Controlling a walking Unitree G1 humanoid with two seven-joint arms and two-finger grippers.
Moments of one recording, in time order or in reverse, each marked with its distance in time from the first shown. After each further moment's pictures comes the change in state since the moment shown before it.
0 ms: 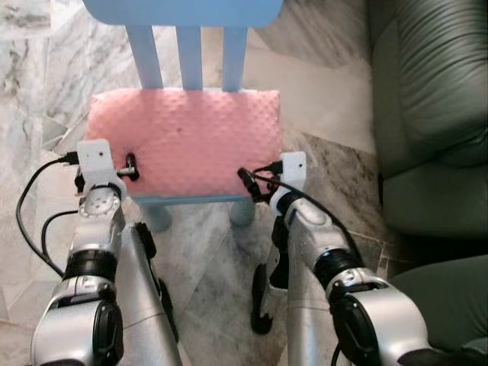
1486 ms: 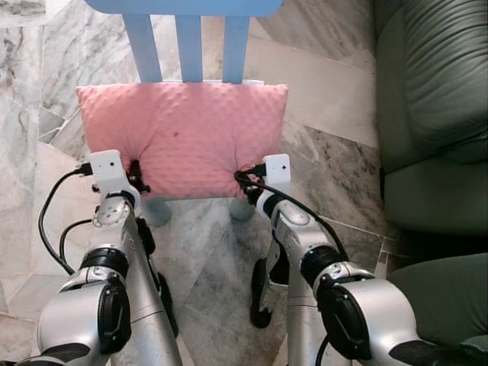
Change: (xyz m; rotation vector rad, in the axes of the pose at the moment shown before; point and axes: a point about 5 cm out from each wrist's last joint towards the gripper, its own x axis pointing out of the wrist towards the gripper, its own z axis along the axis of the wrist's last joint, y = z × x) left arm -0.001 -0.018 -0.023 -0.104 0.022 -0.091; right arm 0.009 0.020 -0.004 -0.061 0.050 -0.017
